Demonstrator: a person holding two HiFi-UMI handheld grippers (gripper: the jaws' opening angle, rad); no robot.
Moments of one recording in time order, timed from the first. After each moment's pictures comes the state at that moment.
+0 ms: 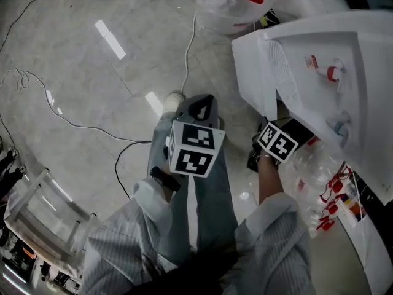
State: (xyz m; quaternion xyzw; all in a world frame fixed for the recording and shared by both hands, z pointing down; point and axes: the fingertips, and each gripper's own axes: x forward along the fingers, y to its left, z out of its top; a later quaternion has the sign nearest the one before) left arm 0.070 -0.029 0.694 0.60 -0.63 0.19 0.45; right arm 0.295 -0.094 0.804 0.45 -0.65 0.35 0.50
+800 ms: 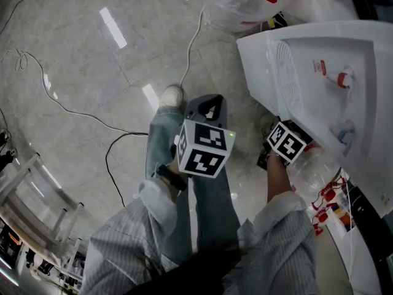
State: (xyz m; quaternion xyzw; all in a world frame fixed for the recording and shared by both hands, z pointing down) left arm 0.095 -0.032 0.704 0.59 -0.64 0.18 0.46; right arm 0.324 -0.140 0.803 0.44 -0.67 0.27 0.53
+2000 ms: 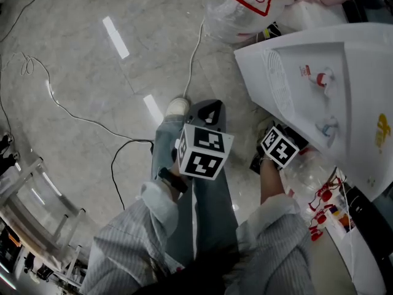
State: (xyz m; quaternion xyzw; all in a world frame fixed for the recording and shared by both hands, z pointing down) left arm 0.089 -0.035 0.665 0.59 -0.65 0.17 0.45; right arm 0.307 -0.134 0.764 0.47 -0.68 0.27 0.50
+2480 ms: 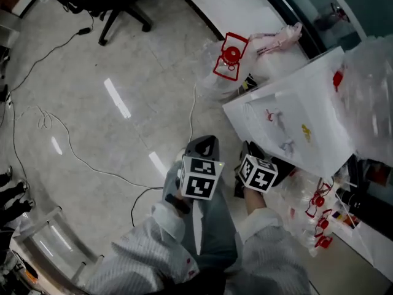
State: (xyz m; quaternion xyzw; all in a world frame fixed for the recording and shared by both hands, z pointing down) left arm 0.031 -0.058 0.523 0.63 -0.64 0.15 0.41; right arm 0.144 -0.121 0.577 0.40 -0.78 0.28 0.39
